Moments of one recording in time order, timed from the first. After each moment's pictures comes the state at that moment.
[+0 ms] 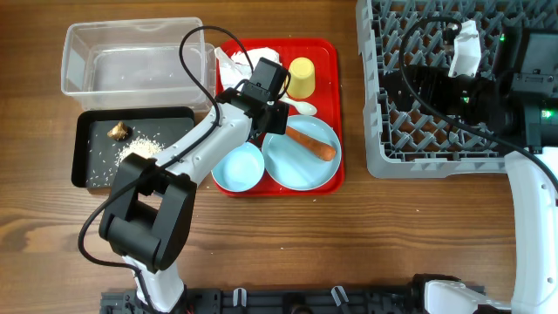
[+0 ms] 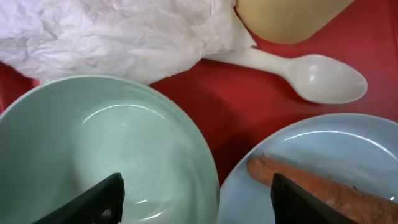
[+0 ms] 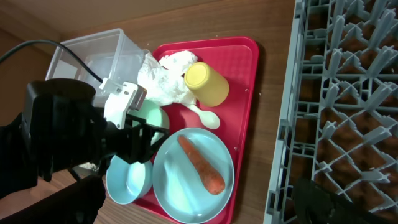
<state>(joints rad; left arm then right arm) -0.50 1.92 1.34 -0.56 -0.12 -0.28 -0.07 1.37 1.49 -0.99 -0.54 0.07</state>
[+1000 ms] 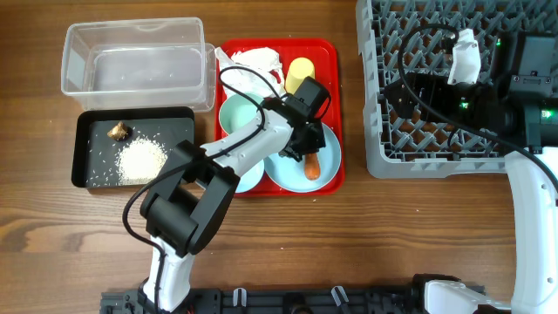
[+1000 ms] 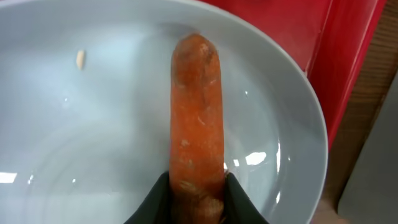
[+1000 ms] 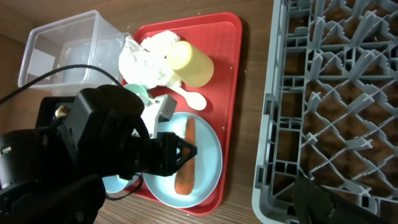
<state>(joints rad) -0.66 2.09 1.46 -0.63 0.16 -0.80 -0.07 1.37 1.49 -1.07 -0.48 0.06</state>
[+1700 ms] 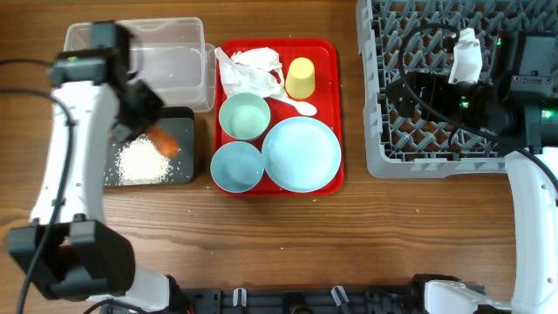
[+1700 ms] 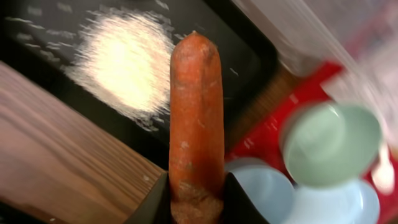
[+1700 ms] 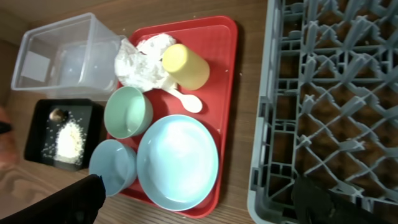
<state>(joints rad) 0.08 1.70 1.60 -1.33 -0.03 -0.71 -0.07 1.37 1.49 -1.06 -0.46 0.06</state>
